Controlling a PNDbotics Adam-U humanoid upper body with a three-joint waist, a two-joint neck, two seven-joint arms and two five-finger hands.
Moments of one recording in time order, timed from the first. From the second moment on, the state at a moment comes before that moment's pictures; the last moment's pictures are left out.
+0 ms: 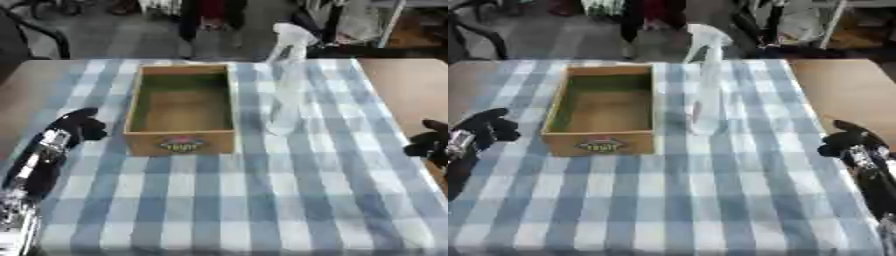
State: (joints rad) left arm -0.03 0.19 0.16 -1.79 -0.08 -0.14 -0.37; right arm -0.06 -0.19 -0.23 -1.66 -0.07 -0.21 0.36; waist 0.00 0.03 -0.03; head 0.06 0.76
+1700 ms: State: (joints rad) left arm -0.03 0.19 0.14 -1.79 -0.07 -0.15 -0.39; right arm -0.72 -0.53 -0.07 -1.33 0.11 -0.47 0.40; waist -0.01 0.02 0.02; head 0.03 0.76
